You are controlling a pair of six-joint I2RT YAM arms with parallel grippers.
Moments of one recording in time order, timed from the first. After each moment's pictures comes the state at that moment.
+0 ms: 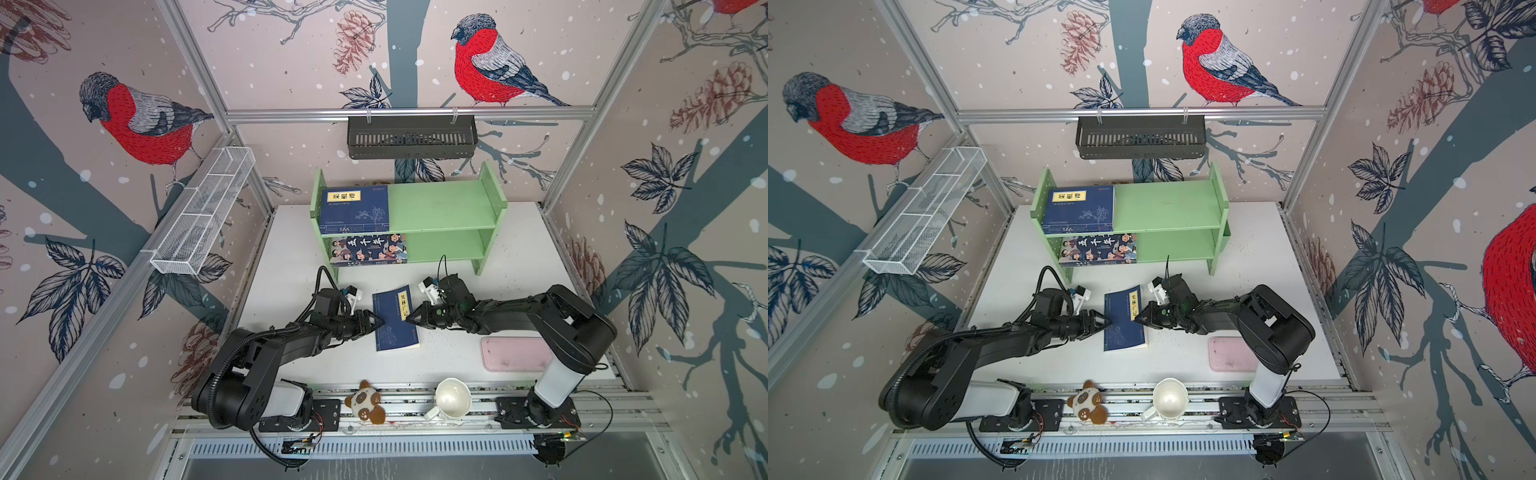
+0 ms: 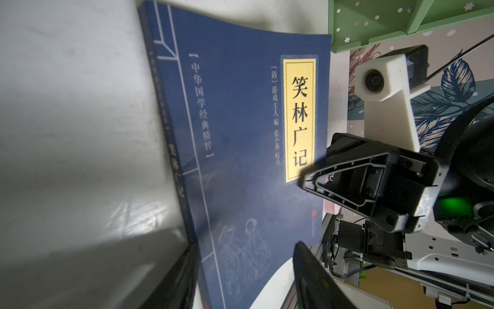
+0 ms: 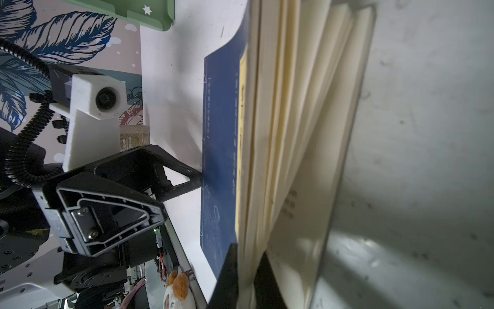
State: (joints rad) left arm -0.32 1.37 0.31 0.26 0.76 -0.68; right arm 0.72 1.73 0.66 0.35 -0.61 0.84
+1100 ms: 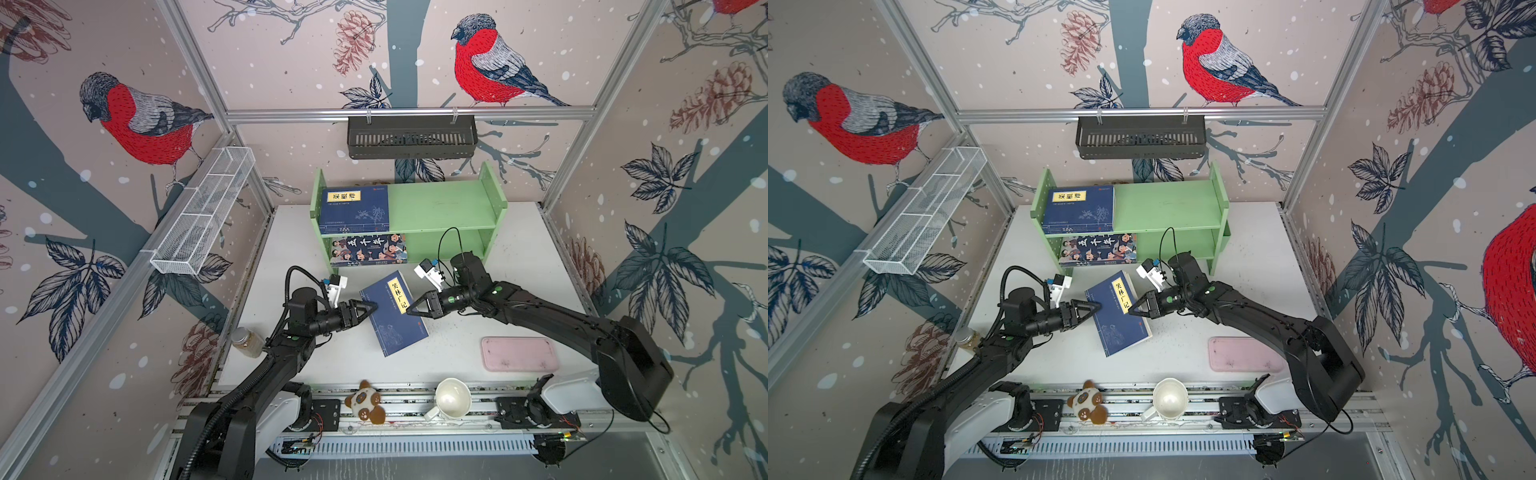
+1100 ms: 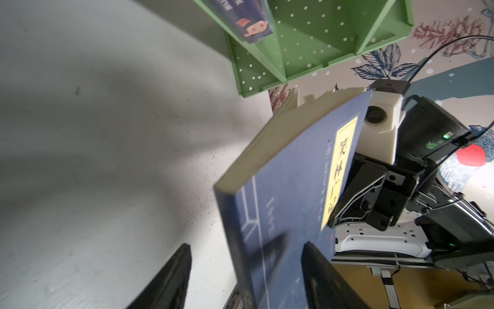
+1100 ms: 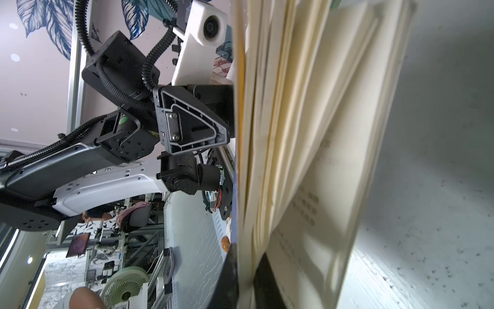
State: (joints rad) left arm -0.17 0.98 0.27 0.29 0.97 -0.81; right arm 0.71 1.40 0.86 -0.13 -0.87 0.52
